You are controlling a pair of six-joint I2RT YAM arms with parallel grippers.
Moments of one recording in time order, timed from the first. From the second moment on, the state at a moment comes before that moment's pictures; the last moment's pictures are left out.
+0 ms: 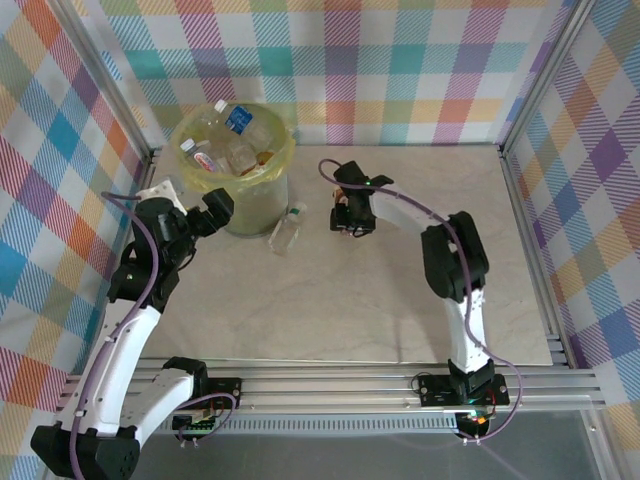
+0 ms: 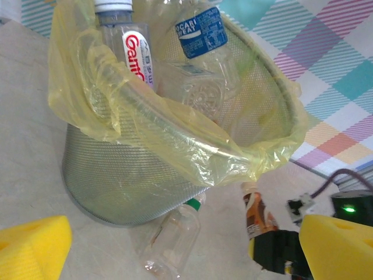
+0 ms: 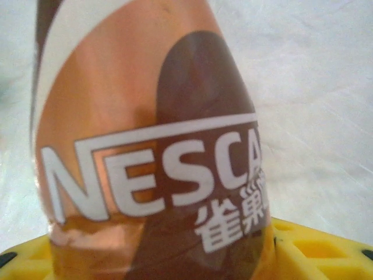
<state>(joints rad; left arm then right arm) -0.17 0.88 0.98 -0.44 -0.02 -0.58 0.55 2.07 1.66 -0.77 -0.01 0.52</state>
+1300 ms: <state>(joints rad) -0.51 1.28 1.10 -0.06 0.31 -0.75 0.75 1.33 1.12 -0.30 -0.30 0.44</state>
